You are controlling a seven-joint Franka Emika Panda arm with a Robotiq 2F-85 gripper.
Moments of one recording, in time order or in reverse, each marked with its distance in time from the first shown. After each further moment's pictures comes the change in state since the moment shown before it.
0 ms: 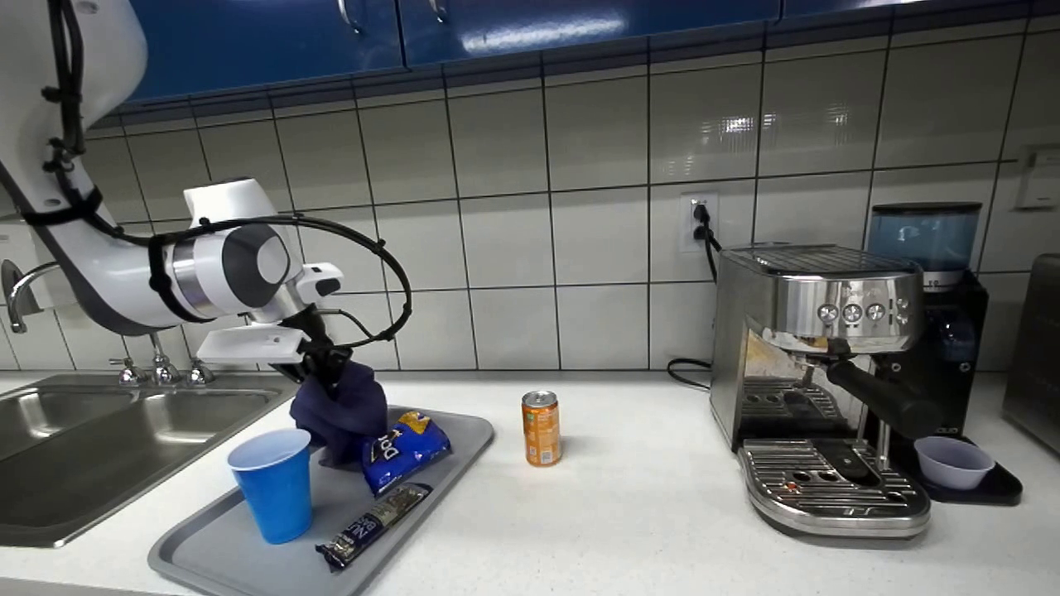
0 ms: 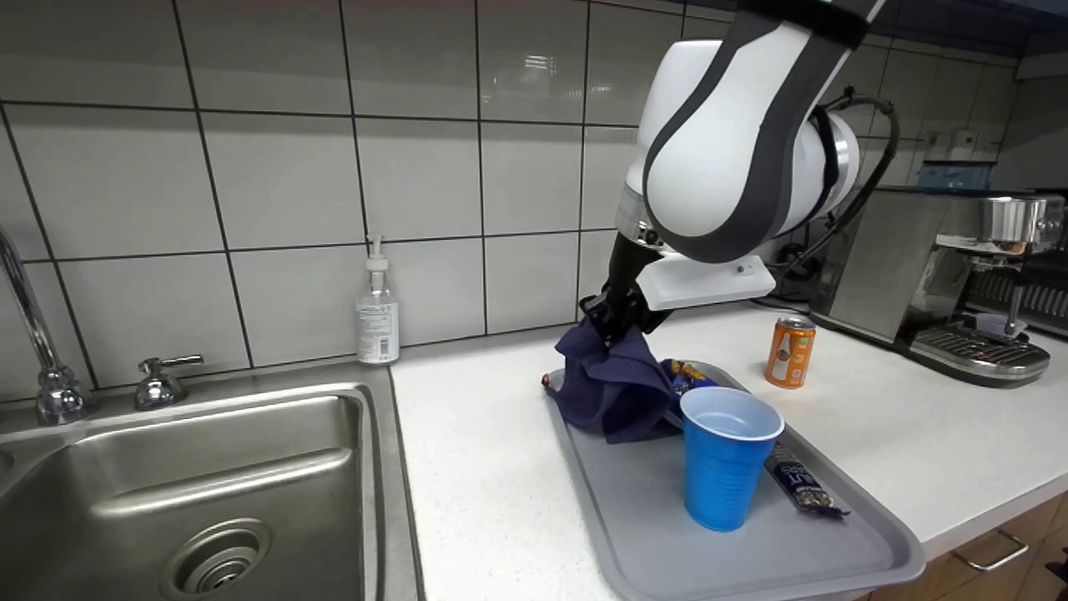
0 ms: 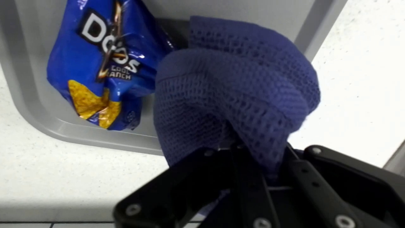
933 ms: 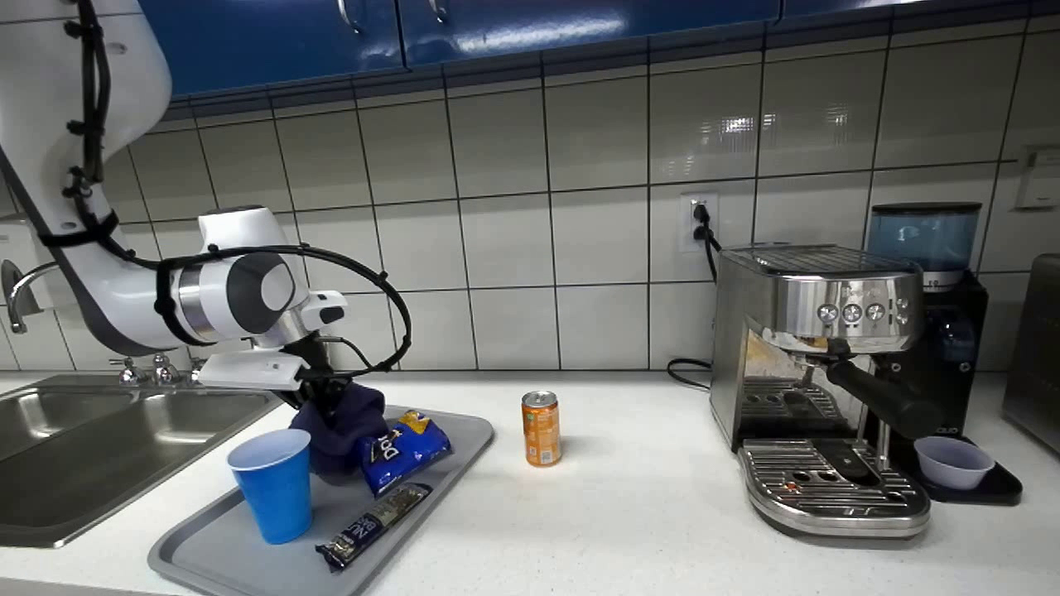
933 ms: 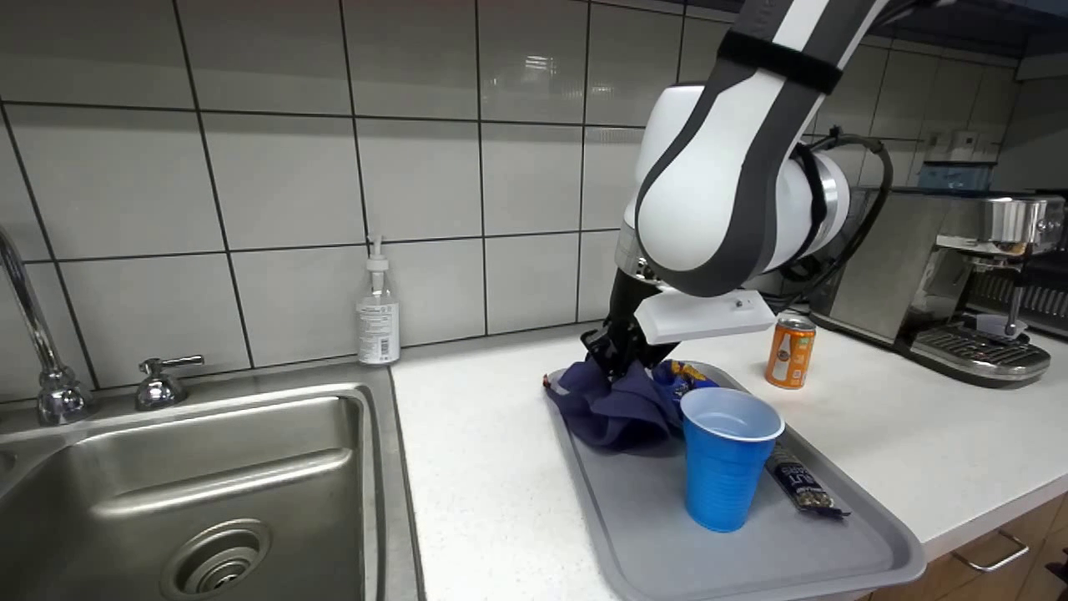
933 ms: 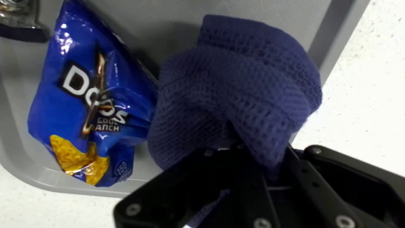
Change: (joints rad) arm -0.138 0.072 0.142 0.011 0.039 -0.006 -0.002
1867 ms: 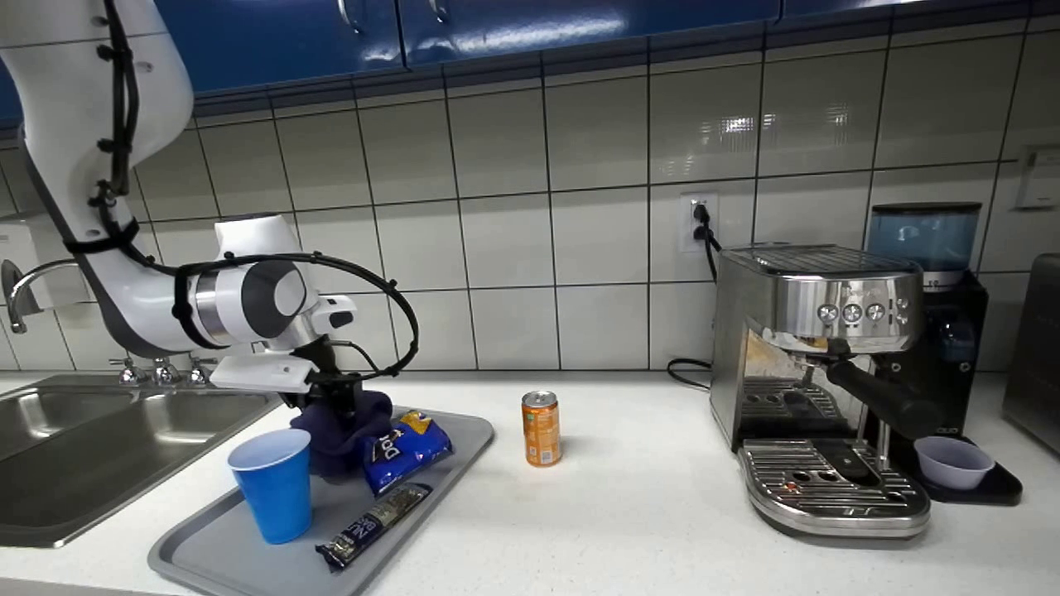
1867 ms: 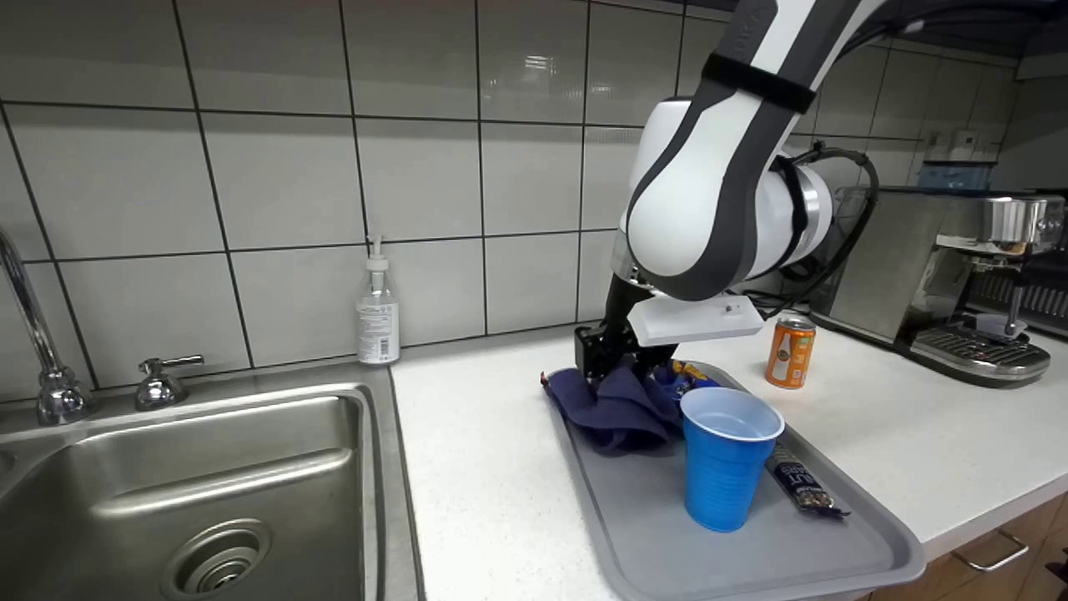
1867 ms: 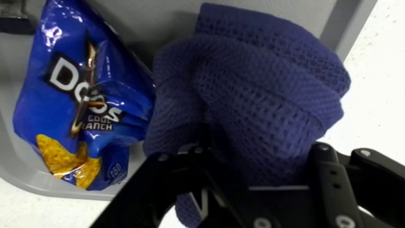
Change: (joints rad) arm -0.063 0.047 0.050 0.048 -0.001 -0.003 -0.001
